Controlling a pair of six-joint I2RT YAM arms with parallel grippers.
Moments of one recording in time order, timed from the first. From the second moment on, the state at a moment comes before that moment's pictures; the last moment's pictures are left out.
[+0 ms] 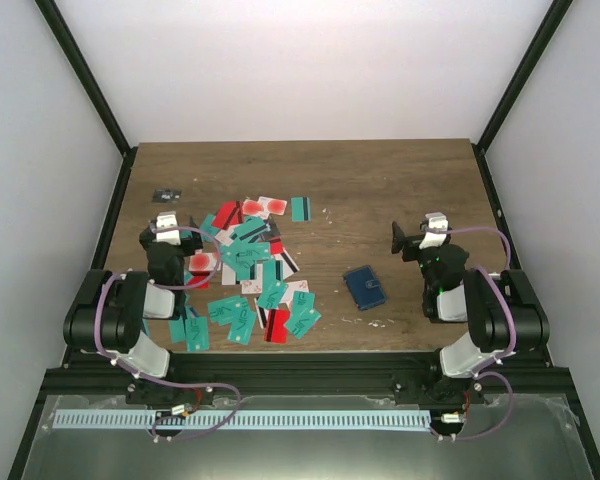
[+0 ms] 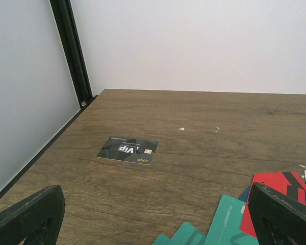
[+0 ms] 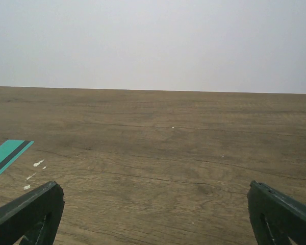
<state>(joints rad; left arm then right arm) -0.04 1.57 0.27 1.19 -0.23 0.00 -0.01 1.55 0.23 1.24 -0.20 0.02</state>
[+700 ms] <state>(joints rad) -0.04 1.35 0.36 0.89 -0.21 -0.02 -0.01 1.46 0.24 1.12 -0.14 0.04</state>
